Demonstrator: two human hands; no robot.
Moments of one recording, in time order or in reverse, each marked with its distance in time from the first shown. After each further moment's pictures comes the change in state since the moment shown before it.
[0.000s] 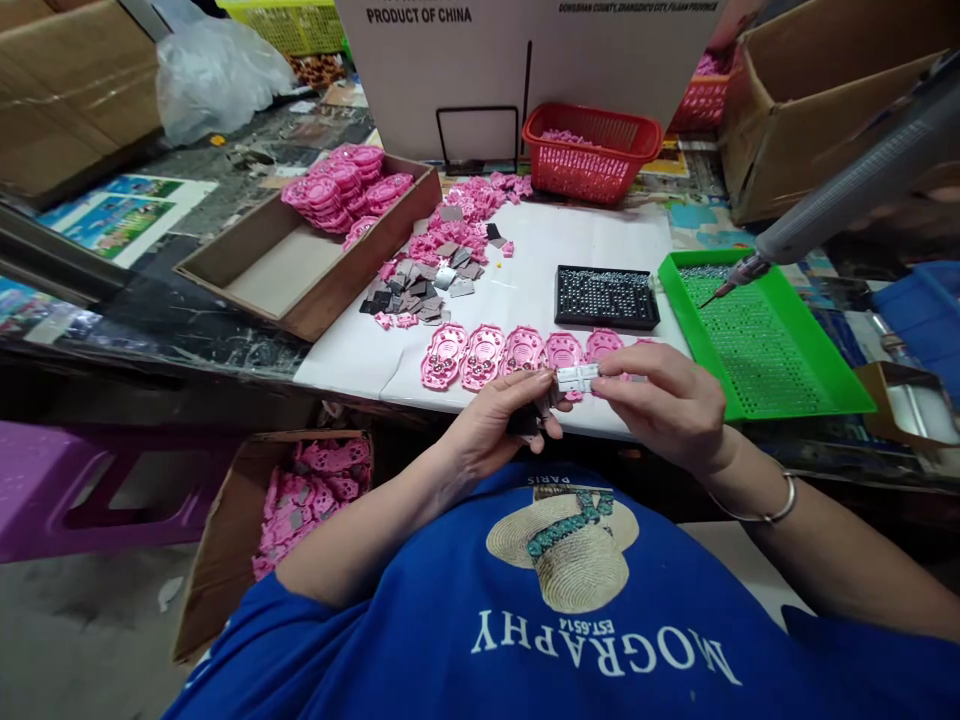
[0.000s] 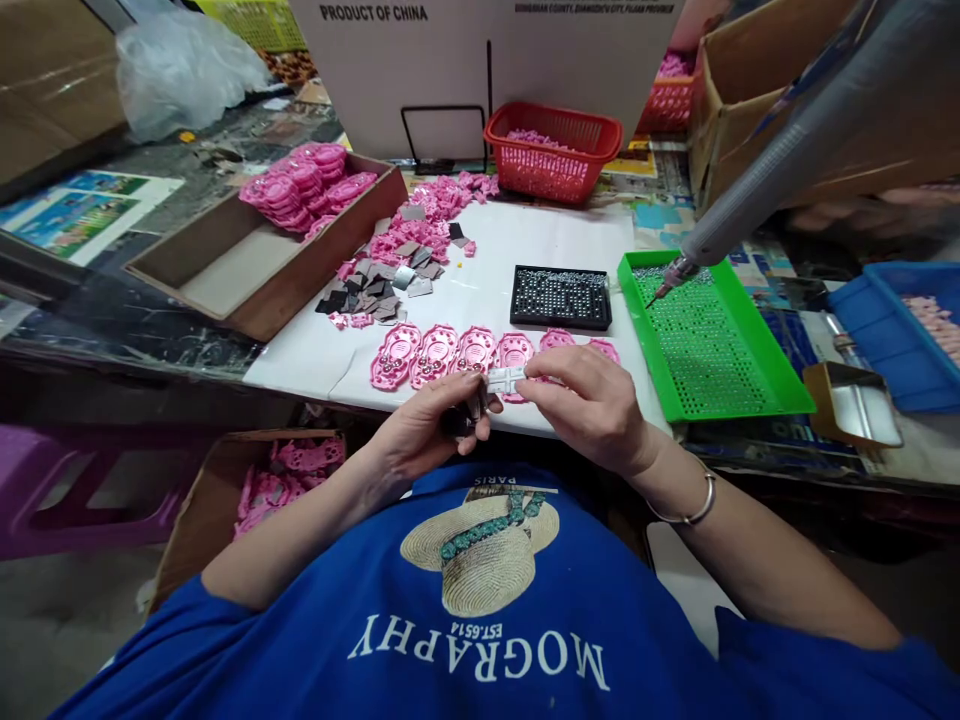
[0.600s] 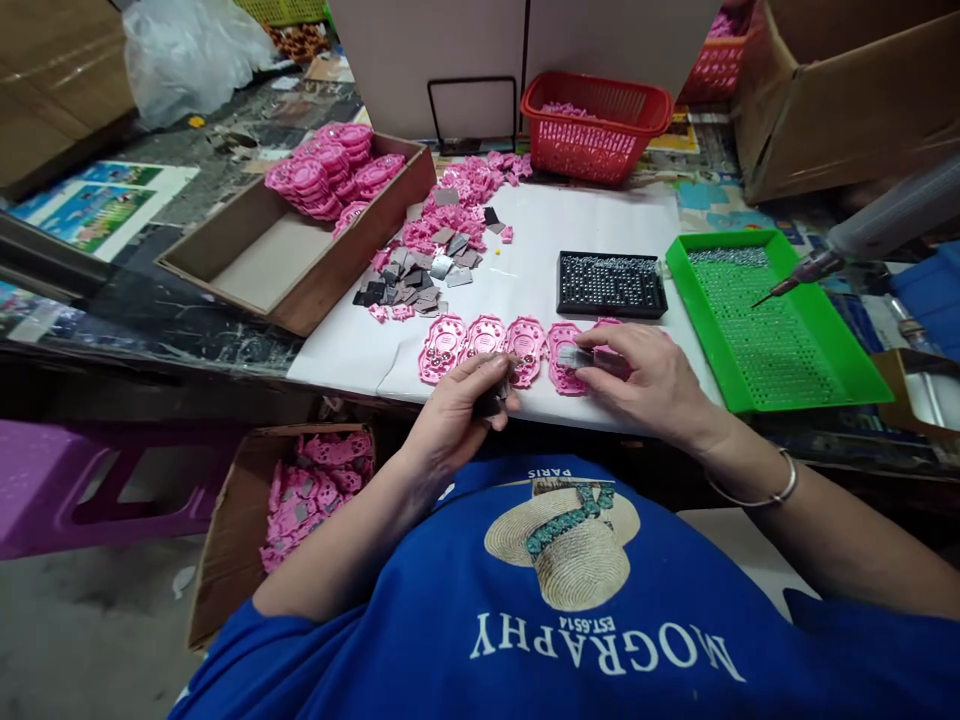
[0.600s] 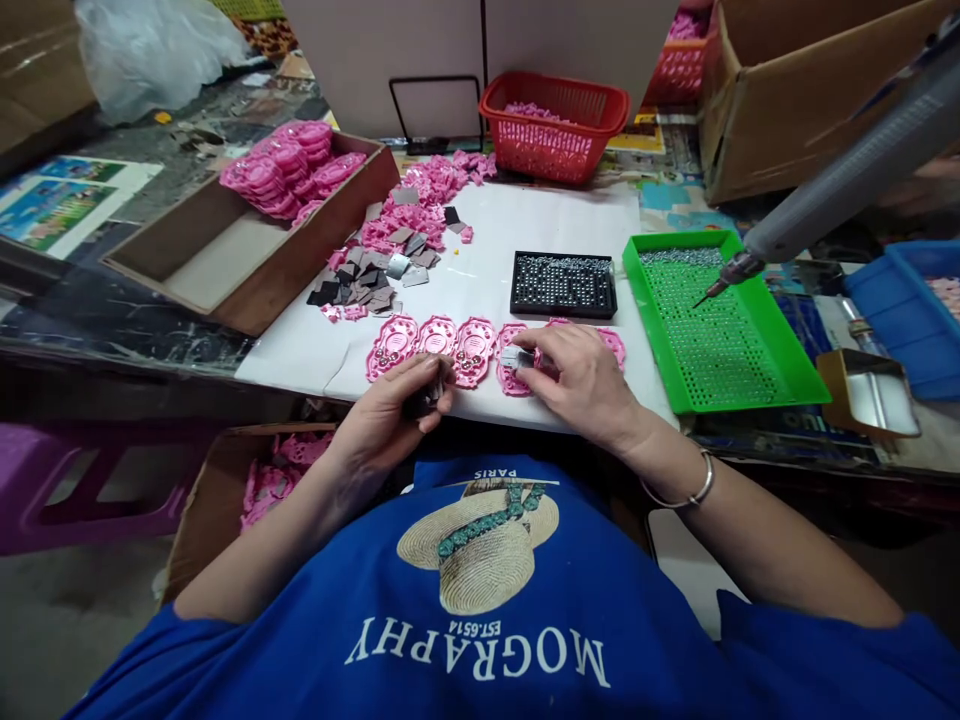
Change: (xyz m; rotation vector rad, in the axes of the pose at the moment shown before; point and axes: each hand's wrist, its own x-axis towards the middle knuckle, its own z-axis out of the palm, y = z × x) left_hand -0.011 0.011 -0.020 0.034 0.215 0.179; right_hand 0.005 0.013 0.021 -0.008 -0.227 0.368
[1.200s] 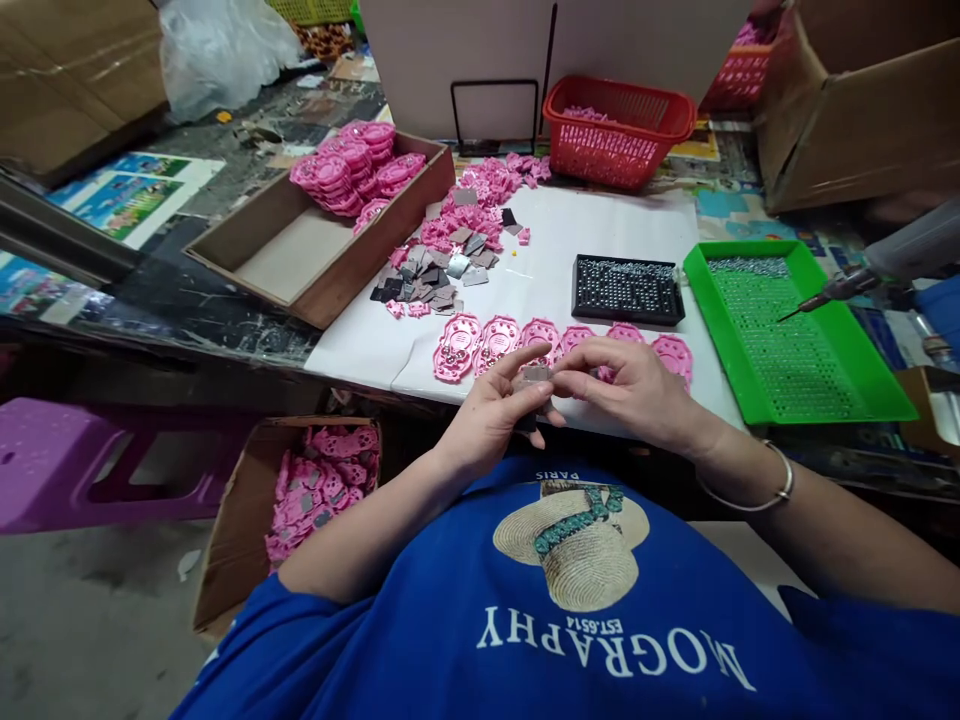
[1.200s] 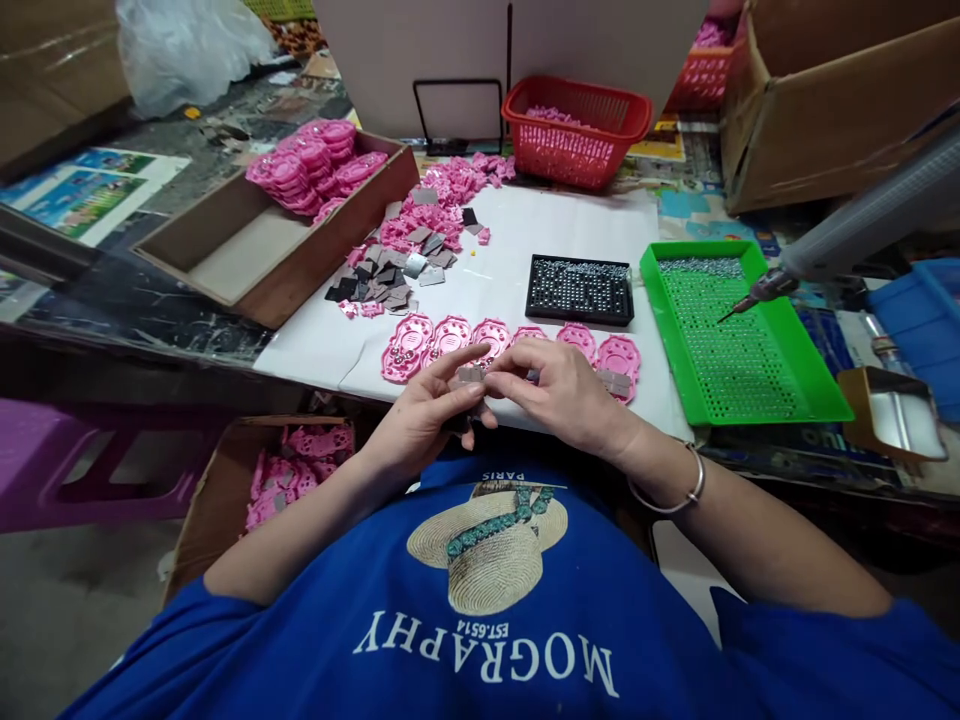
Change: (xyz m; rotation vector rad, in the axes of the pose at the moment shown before) left_hand -0.001 -0.013 0.002 0.075 -0.151 -0.007; right_hand 0.025 -0.038 0.003 0.449 -0.245 0.212
